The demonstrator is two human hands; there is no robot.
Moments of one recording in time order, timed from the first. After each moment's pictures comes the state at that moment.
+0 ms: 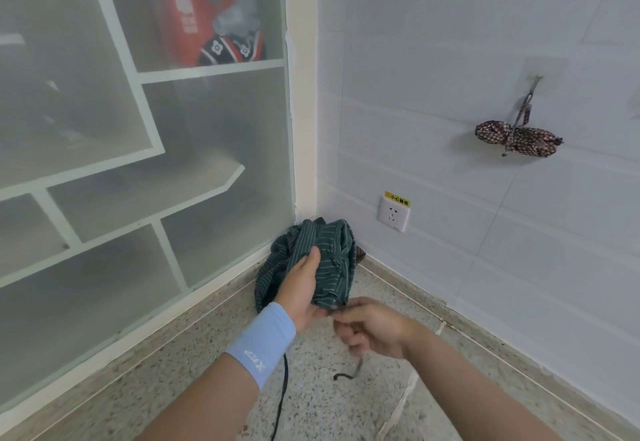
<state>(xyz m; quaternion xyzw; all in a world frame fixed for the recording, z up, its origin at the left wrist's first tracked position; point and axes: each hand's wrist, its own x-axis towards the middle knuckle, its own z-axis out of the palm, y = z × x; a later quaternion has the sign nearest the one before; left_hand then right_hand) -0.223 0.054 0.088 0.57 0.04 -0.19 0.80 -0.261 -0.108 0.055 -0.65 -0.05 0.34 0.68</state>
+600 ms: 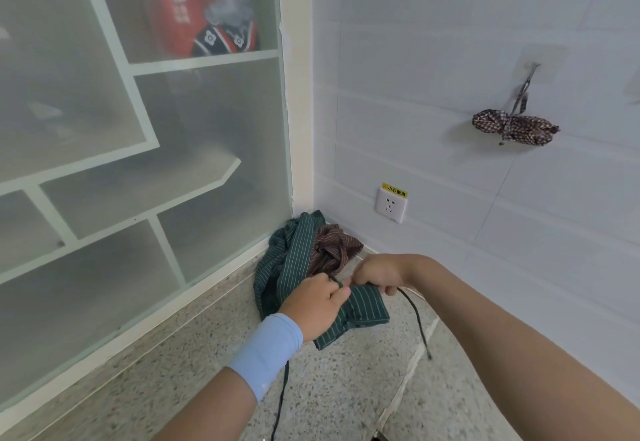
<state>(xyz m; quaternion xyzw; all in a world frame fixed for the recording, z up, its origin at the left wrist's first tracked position) -0.248 0.056 0.081 0.93 -0.21 -0.13 0.28 -0.204 -0.128 0.112 -0.89 -0.03 0.36 0.28</state>
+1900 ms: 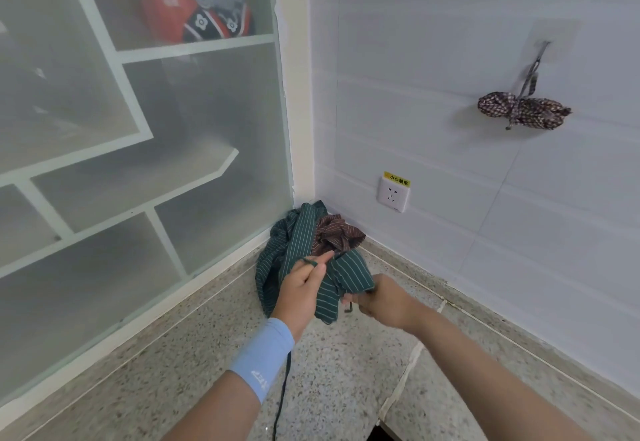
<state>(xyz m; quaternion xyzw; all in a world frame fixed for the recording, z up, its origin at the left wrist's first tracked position) -0.243 0.060 0.047 0.74 -0.08 -0.05 0.67 -0.256 -0.128 0.044 -0.88 -0.03 0.15 0.45</state>
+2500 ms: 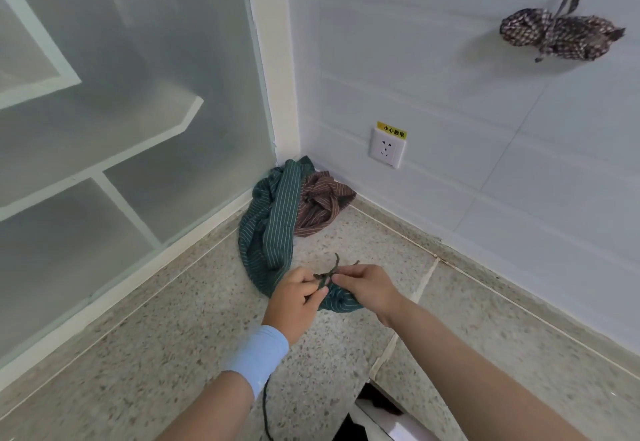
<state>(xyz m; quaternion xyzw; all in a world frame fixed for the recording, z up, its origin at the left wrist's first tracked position) -0.237 0.061 -0.063 0.90 -0.20 0.00 0.38 -0.244 -0.122 -0.040 -0.74 0.19 0.15 0.63</state>
